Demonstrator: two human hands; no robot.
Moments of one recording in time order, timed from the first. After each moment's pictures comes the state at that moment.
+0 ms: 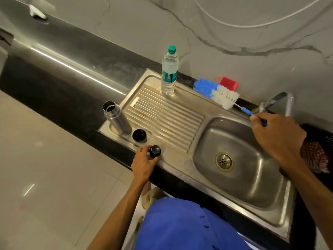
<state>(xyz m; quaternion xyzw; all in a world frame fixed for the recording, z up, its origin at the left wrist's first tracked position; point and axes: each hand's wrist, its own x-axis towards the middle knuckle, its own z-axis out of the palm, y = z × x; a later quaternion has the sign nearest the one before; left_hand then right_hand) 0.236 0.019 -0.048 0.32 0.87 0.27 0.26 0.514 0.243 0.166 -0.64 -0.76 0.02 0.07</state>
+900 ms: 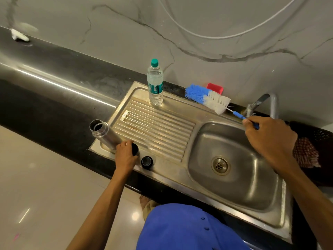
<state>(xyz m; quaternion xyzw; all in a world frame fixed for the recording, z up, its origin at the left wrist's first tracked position) 0.154 0.076 -0.041 0.42 0.87 0.14 0.21 0.522 0.251 0.175 -0.65 -0.75 0.04 0.10</state>
